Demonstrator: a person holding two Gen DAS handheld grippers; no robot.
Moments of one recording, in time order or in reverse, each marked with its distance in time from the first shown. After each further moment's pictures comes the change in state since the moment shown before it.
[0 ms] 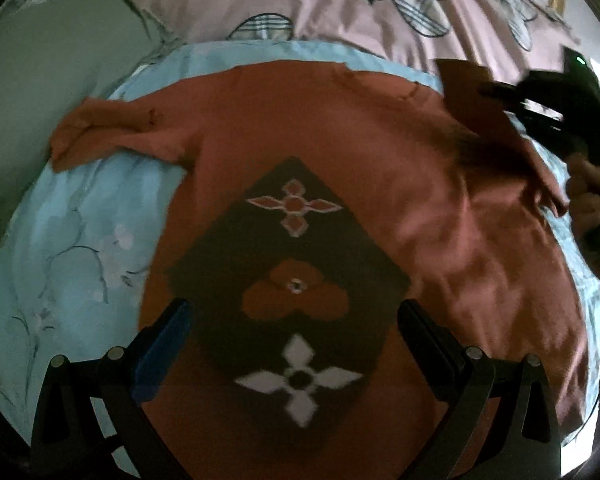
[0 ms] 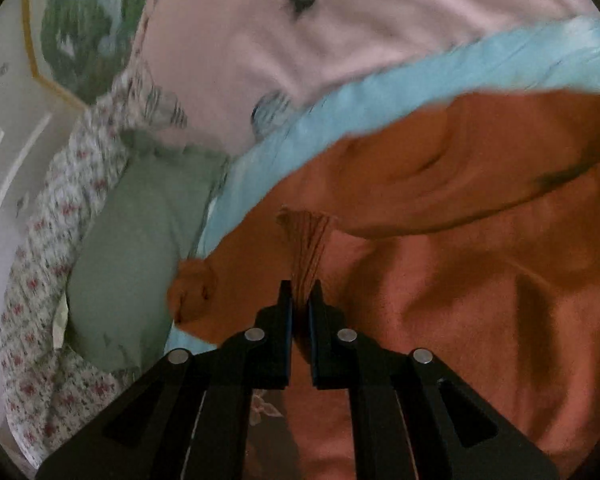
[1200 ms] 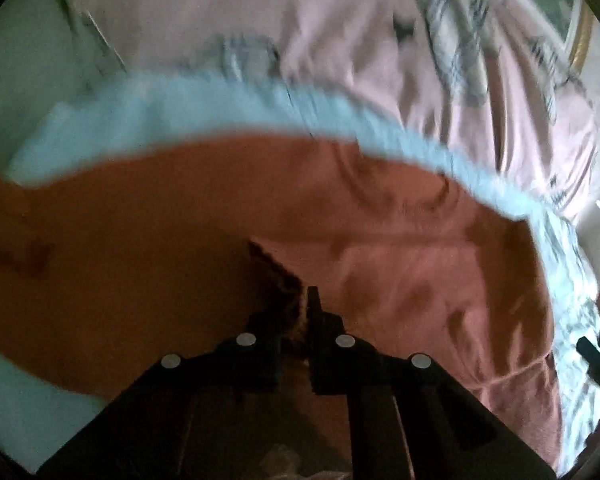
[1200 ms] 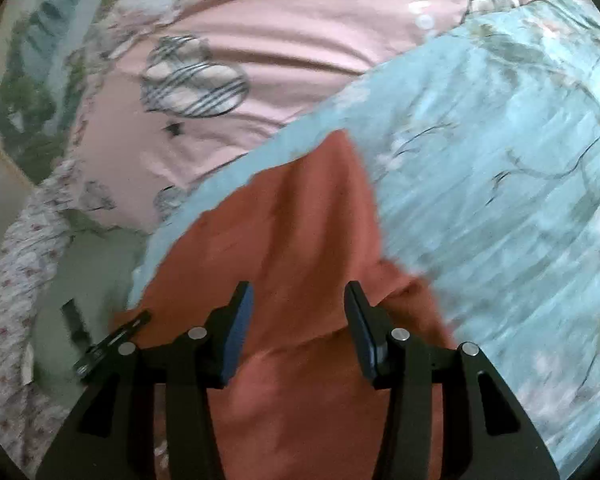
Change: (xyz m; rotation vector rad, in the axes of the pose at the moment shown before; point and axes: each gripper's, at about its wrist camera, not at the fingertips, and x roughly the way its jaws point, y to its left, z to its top) left arm 0.102 0.022 0.156 -0.061 -0.127 -0.151; right arm -0.194 -0.097 -0.054 0.160 -0.298 -0.324
